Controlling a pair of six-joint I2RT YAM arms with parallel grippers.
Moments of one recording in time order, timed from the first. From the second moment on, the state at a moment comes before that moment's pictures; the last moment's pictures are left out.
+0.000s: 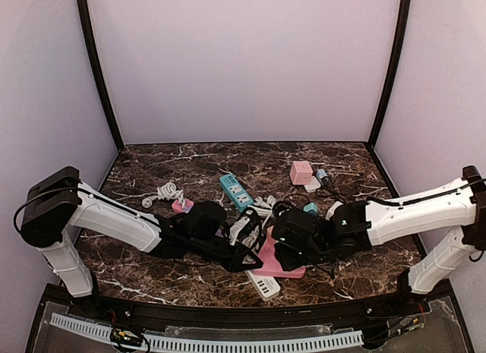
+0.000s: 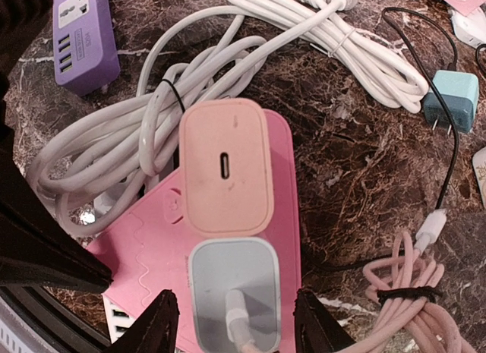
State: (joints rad) left arm -1.08 1.73 0.79 0.26 0.41 -0.56; right arm 1.29 1.47 0.95 -0.60 0.38 0.77
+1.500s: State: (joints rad) left arm -1.08 1.73 0.80 0.25 0.40 -0.56; right arm 1.18 1.41 0.81 -0.35 0.26 0.68
